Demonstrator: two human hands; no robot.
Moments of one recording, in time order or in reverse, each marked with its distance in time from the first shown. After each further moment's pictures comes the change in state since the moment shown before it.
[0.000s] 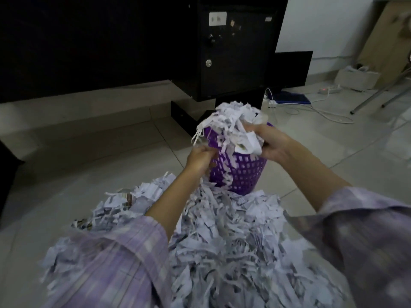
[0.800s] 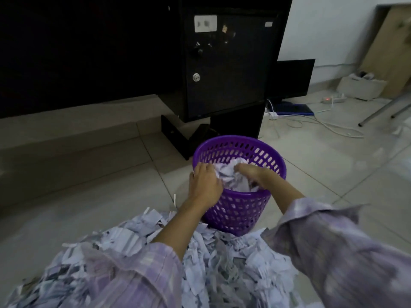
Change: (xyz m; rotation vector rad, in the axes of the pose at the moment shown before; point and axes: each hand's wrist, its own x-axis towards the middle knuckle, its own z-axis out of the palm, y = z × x) left_hand 0.132 -0.017 0.050 1.013 0.057 0.359; right_hand 0.169 0.030 -0.070 -0.852 0.080 0.365
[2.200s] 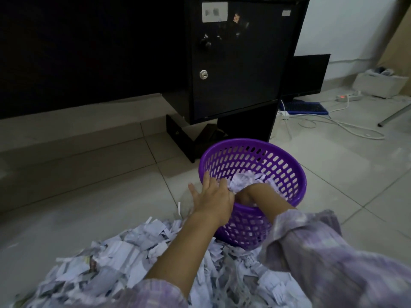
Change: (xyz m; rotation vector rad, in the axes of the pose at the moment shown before) left_hand 0.000 0.001 -0.004 0.202 -0.261 -0.024; right_hand 0.048 -0.006 0.035 -1.168 -0.091 -0.022
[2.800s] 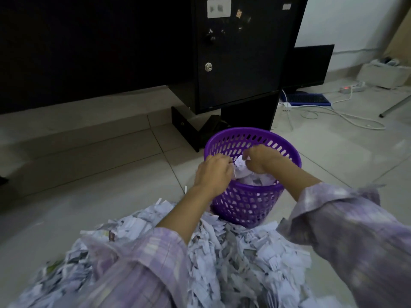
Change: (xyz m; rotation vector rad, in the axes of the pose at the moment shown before) left_hand -0.008 -0.007 -0.019 -0.169 0.293 0.159; right_hand -0.064 0.019 -0.029 0.113 0.519 -0.027
